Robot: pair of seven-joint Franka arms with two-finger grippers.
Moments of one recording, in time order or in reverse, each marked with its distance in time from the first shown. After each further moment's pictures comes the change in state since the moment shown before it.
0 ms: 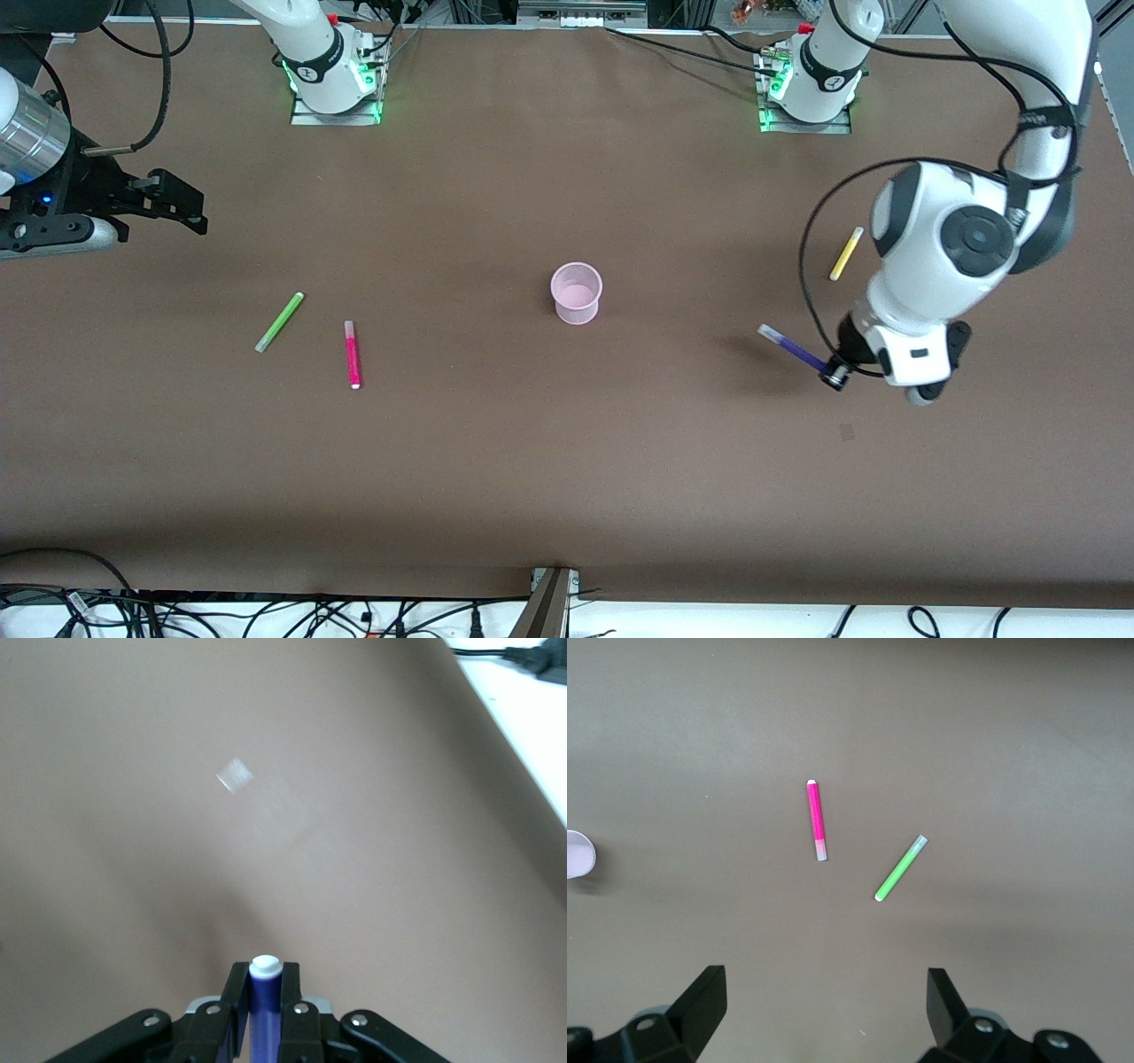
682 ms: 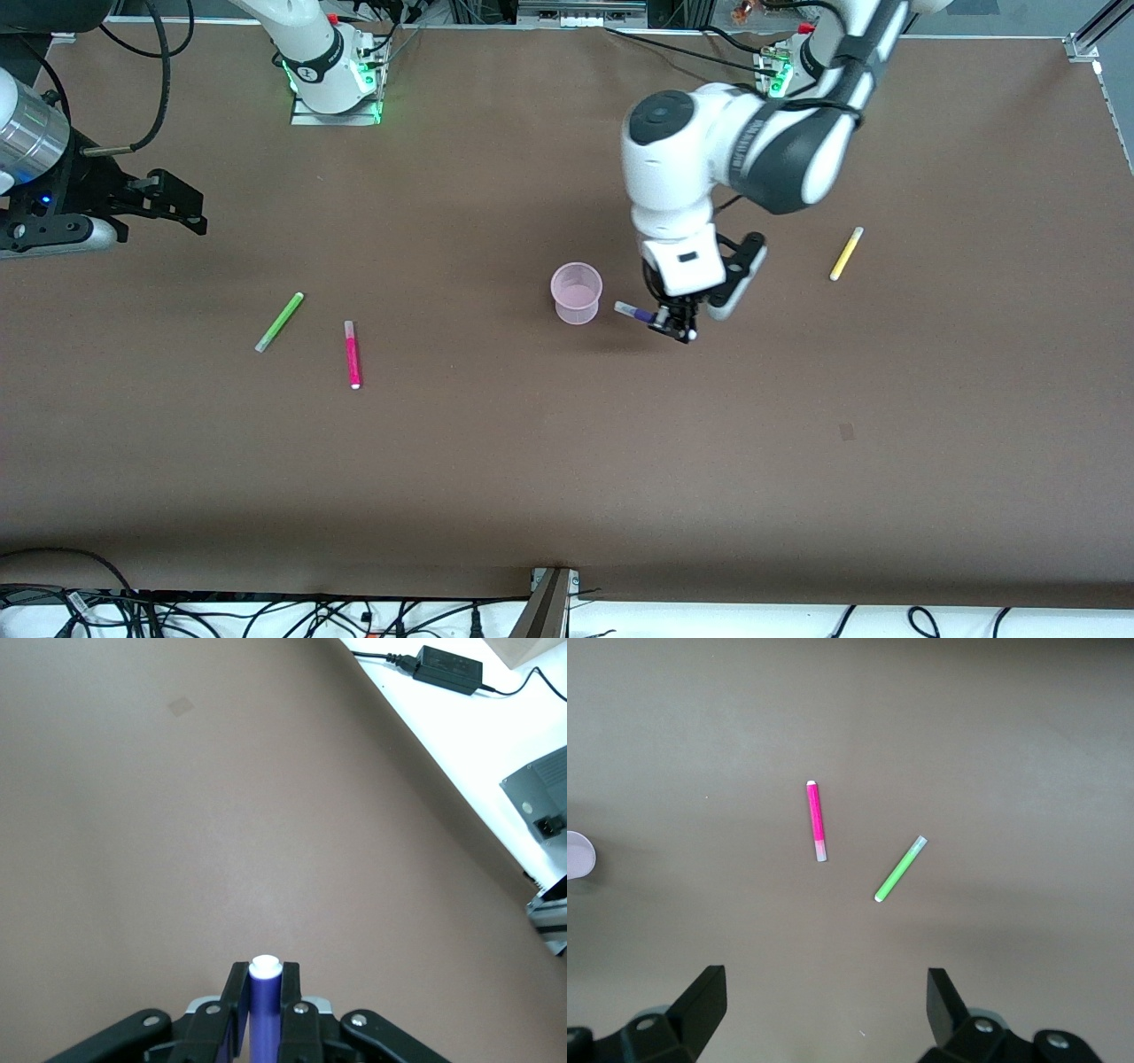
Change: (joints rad) left arm -0.400 0.086 -0.002 0.110 0.425 -0.079 -0.641; right arm 0.000 0.000 0.000 0.000 0.000 0.001 0.000
